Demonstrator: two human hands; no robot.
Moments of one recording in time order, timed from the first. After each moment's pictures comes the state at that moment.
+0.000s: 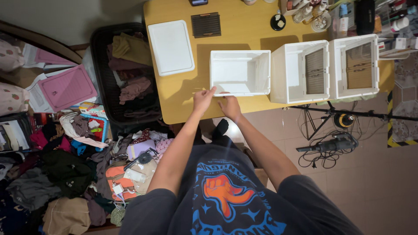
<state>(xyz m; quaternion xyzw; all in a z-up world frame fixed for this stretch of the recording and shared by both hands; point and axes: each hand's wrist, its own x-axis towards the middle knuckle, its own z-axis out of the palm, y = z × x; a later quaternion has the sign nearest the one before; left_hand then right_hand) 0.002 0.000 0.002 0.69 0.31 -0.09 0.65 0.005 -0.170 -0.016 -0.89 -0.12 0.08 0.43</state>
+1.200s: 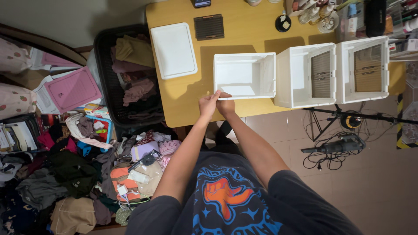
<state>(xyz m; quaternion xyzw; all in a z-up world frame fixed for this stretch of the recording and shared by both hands) 0.004 -0.024 -0.013 0.59 0.37 -0.06 0.71 0.028 -0.125 -0.024 -0.89 -0.08 0.07 0.44</state>
